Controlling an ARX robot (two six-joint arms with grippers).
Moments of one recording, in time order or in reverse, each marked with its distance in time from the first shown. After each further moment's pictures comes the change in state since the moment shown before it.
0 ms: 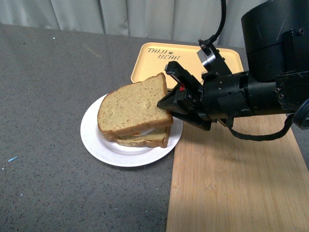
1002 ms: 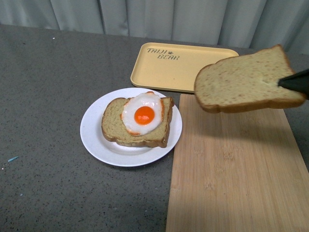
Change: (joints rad) left arm 0.000 0.000 0.000 0.000 0.000 0.000; right arm -0.417 -0.411 -0.246 -0.180 -0.152 -0.311
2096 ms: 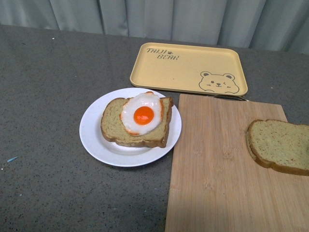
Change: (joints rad) left arm 0.000 0.000 0.000 0.000 0.000 0.000; right arm -0.294 0.242 0.010 -0.160 0.189 -0.327
